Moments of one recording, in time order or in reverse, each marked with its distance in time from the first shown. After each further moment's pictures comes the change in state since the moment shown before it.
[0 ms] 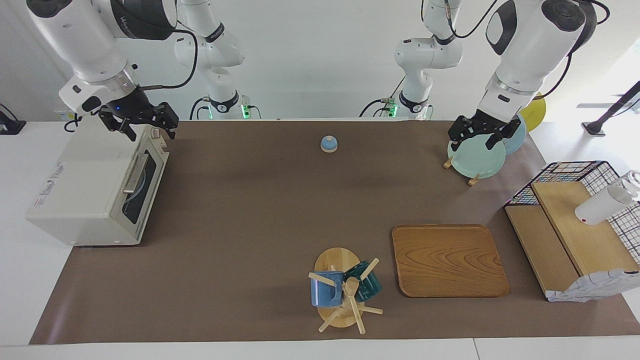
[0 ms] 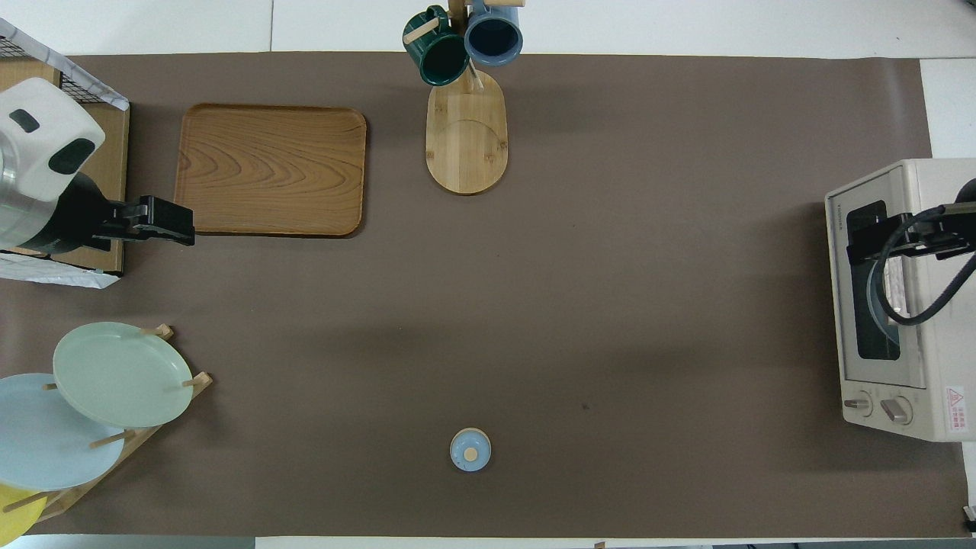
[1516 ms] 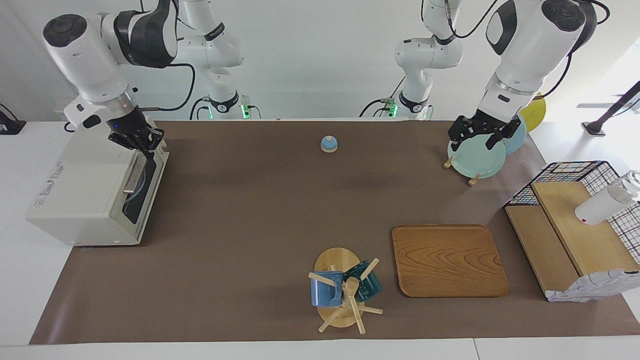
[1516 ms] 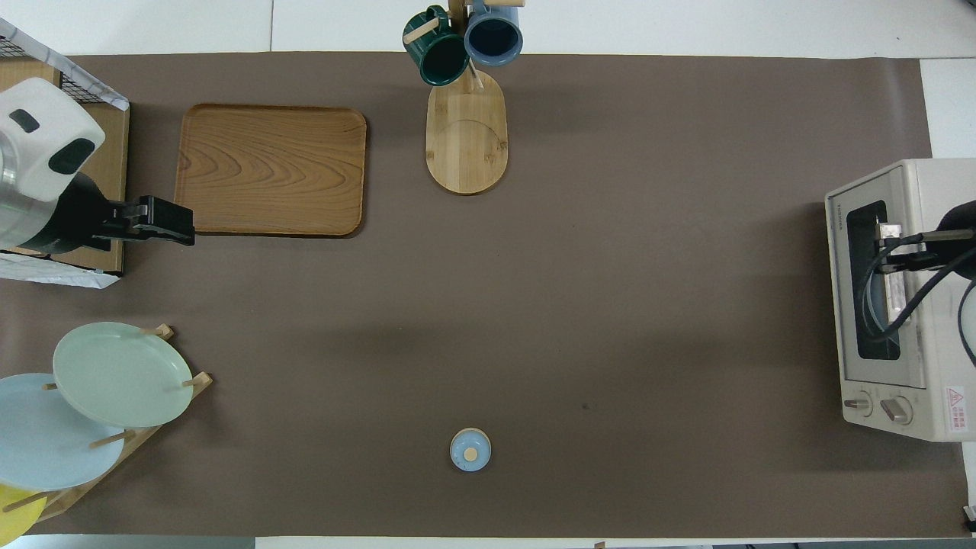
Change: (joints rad) left arm 0.000 0.000 0.000 0.000 0.000 0.000 0.000; right arm -0.068 -0.078 -0.015 -0.302 -0.071 0.286 0.004
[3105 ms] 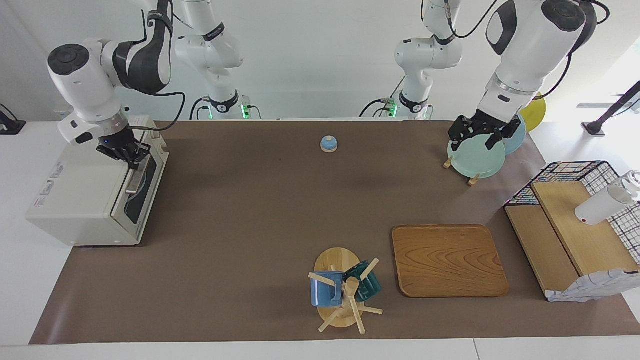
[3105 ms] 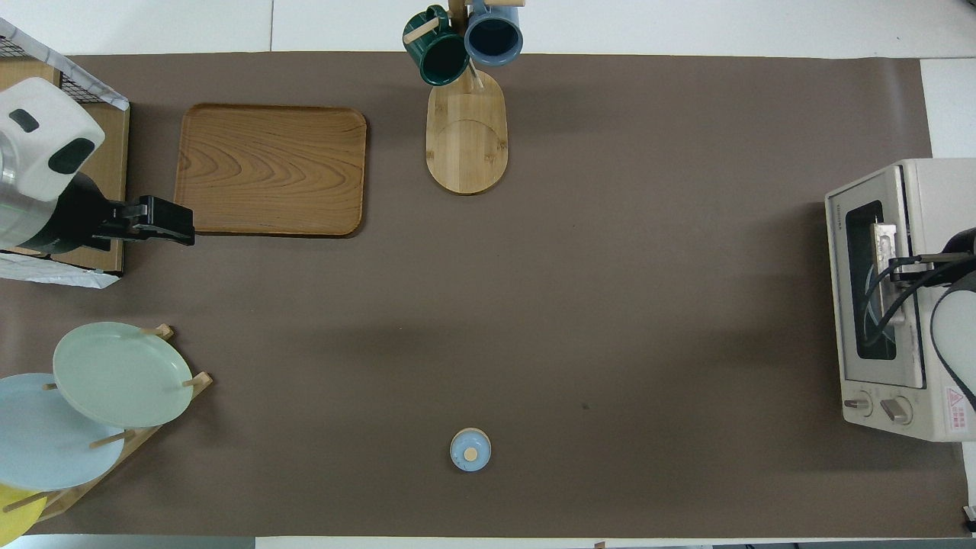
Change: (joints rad) left arm 0.000 0.000 0.000 0.000 0.000 0.000 0.000; right arm -0.070 0.010 0.005 -0.110 -0.074 0.131 -0.015
